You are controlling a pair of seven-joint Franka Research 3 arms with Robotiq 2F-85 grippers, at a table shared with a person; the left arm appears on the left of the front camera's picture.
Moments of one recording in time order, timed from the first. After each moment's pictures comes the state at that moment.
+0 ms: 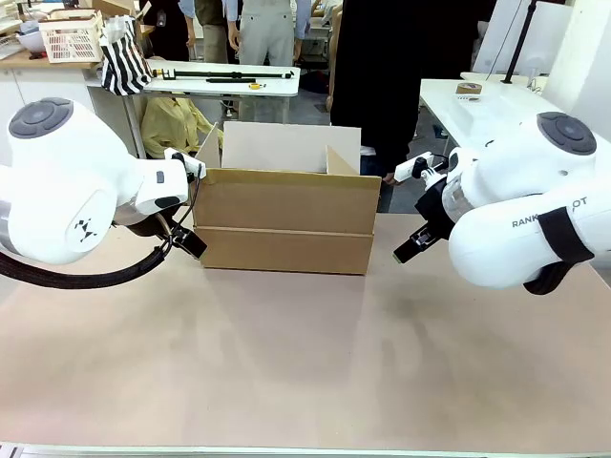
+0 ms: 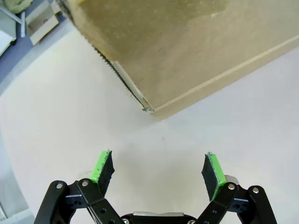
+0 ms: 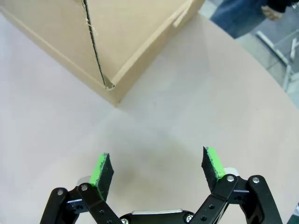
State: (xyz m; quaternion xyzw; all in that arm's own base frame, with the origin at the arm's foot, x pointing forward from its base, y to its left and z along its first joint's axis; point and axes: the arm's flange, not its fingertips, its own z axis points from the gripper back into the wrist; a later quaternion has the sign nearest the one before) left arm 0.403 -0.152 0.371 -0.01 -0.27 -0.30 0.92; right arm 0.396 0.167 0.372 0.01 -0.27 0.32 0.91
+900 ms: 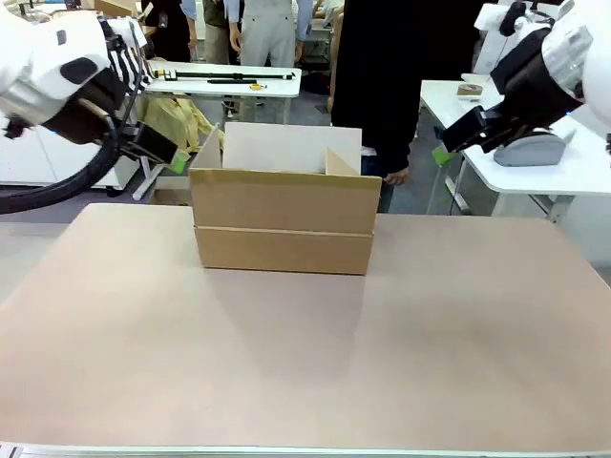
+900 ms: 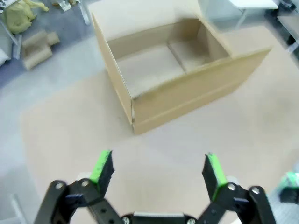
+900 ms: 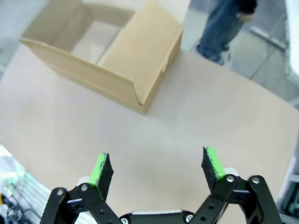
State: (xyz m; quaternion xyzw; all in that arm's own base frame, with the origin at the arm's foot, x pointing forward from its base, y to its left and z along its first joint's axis) left arm 0.340 -0.125 0.542 -0.12 -0.35 -0.25 0.89; right arm 0.337 0.144 0.575 0.08 -0.30 0.21 0.93
